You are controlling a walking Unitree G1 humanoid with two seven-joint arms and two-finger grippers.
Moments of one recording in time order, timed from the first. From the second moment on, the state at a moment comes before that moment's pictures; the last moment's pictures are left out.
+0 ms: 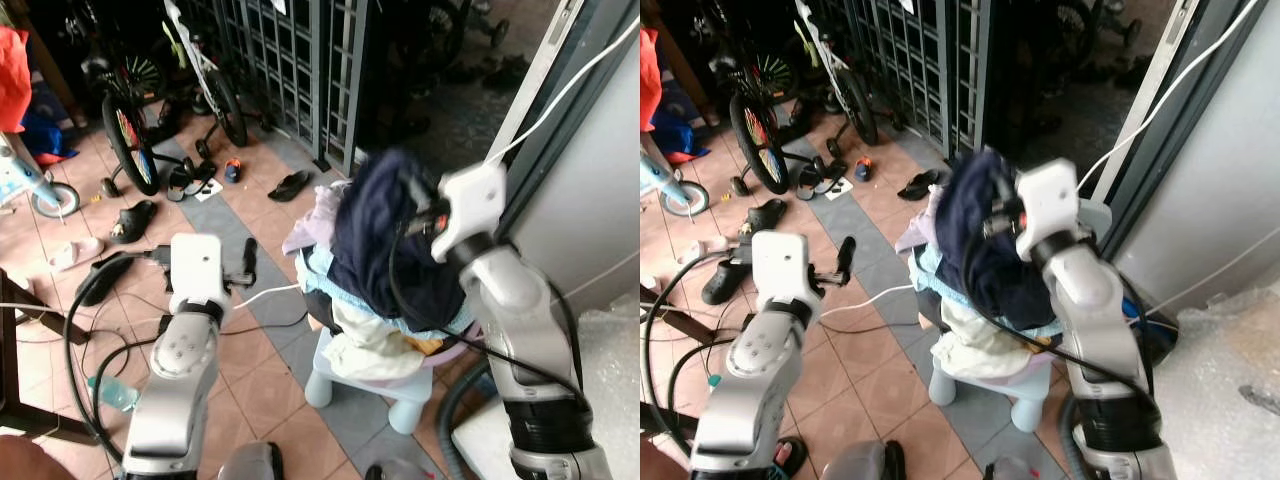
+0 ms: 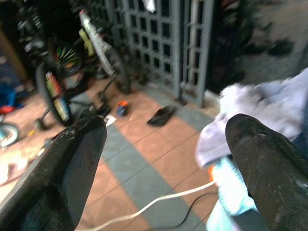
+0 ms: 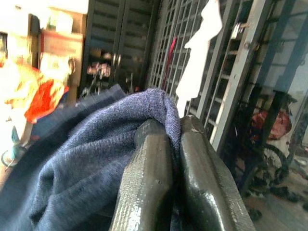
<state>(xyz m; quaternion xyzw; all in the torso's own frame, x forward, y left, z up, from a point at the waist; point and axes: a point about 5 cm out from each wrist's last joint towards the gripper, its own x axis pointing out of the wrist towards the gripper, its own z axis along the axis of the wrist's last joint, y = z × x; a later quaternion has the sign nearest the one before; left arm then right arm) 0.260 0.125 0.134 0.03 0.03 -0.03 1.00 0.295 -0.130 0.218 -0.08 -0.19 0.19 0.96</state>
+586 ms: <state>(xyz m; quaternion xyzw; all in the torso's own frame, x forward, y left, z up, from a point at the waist) 0.260 0.123 0.128 0.03 0.04 -0.03 1.00 0.296 -0.139 0.221 -0.06 -0.19 0.16 0.97</state>
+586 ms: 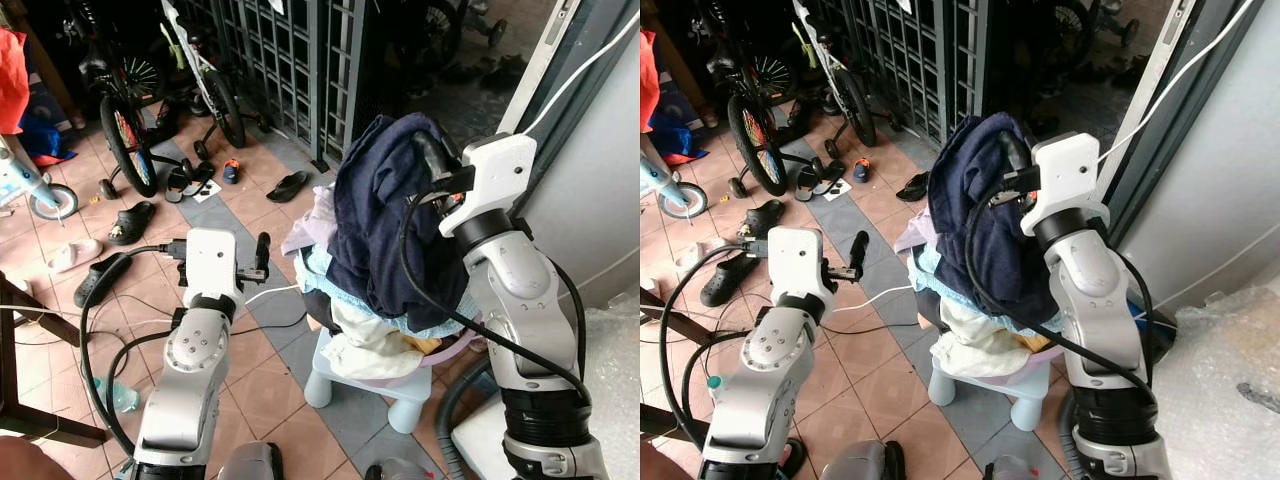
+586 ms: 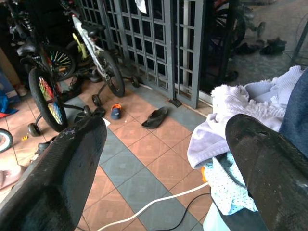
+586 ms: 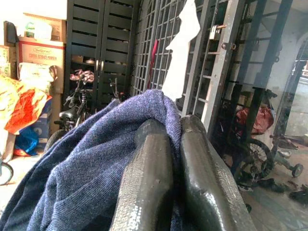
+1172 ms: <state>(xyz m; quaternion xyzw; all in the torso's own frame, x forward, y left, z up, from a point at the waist) 0.259 0.123 0.125 0.03 0.04 -0.03 1.00 0.284 -0.145 0.179 -0.06 -0.11 0.16 0.98</state>
